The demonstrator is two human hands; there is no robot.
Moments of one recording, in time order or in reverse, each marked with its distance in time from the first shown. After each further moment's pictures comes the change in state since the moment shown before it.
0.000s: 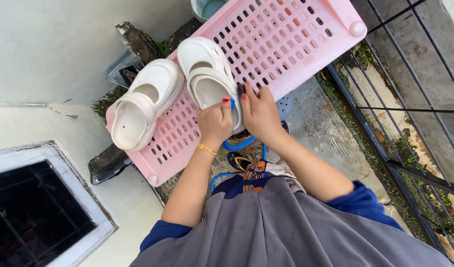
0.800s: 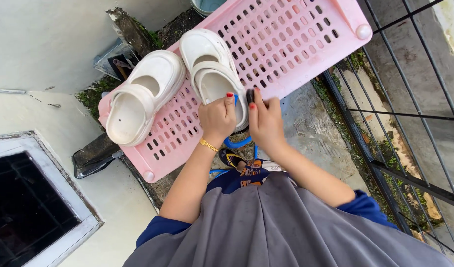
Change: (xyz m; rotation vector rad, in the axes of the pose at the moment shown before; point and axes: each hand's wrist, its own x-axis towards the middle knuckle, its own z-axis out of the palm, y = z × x) left_hand 0.002 -0.007 0.003 -0.056 0.056 0.005; right_hand -0.034 -0.007 0.003 0.031 0.083 -0.006
